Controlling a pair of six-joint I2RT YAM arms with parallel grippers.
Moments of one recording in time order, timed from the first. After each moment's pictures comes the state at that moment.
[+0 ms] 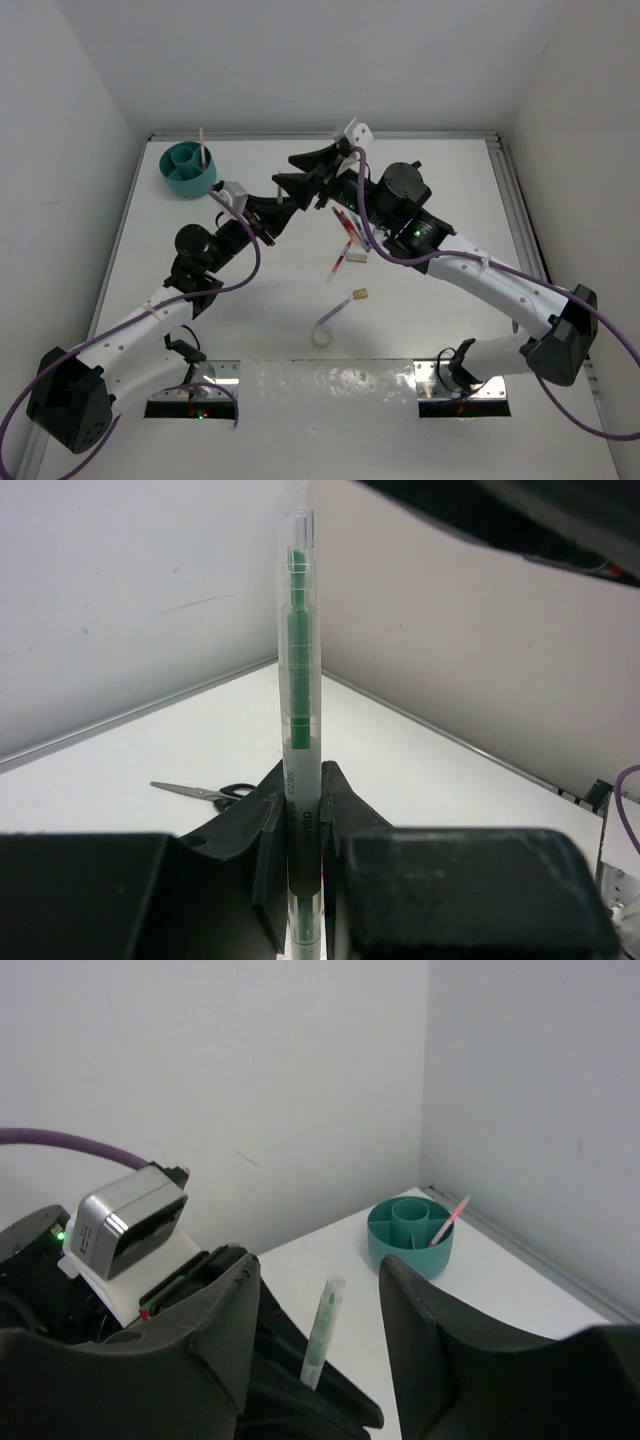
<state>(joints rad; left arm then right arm) -0.50 0.96 0.54 0.72 0.33 -0.26 0.85 1.35 1.19 0.39 -0.17 0.11</state>
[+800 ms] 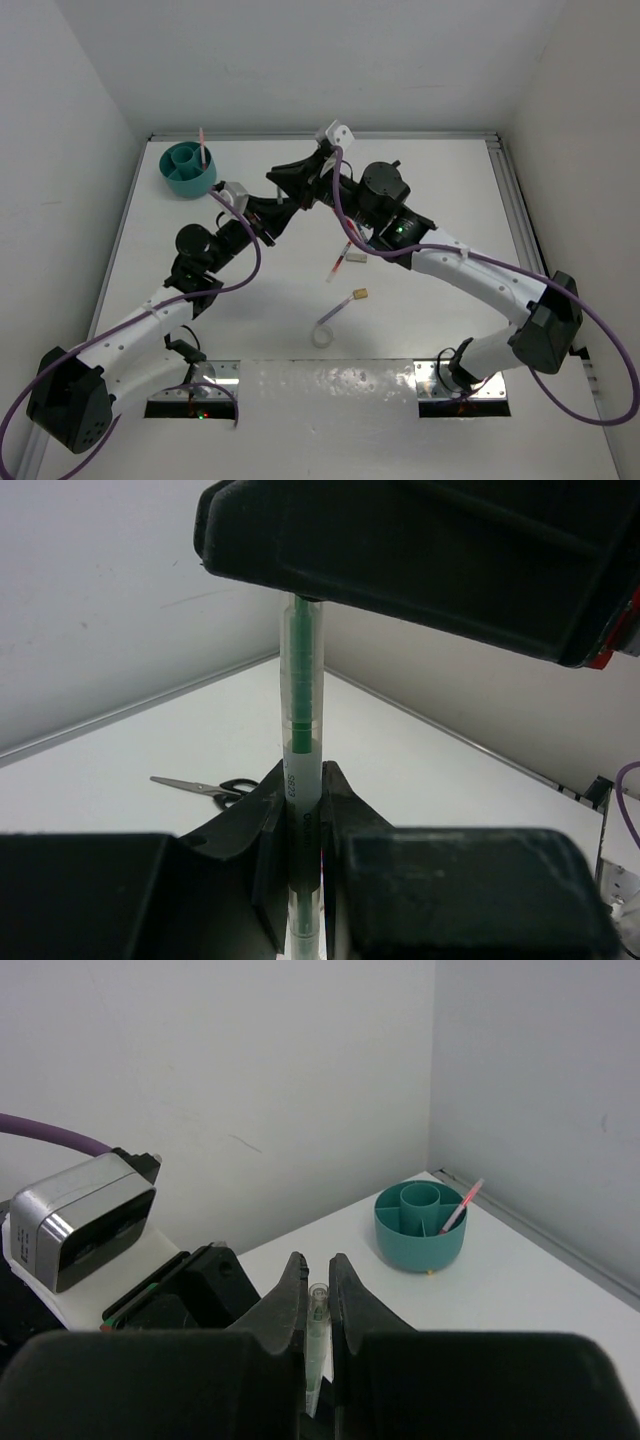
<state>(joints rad) -0.50 0.96 0.54 0.71 0.33 -0.26 0.86 1.44 1.22 0.42 -0.16 0.13</state>
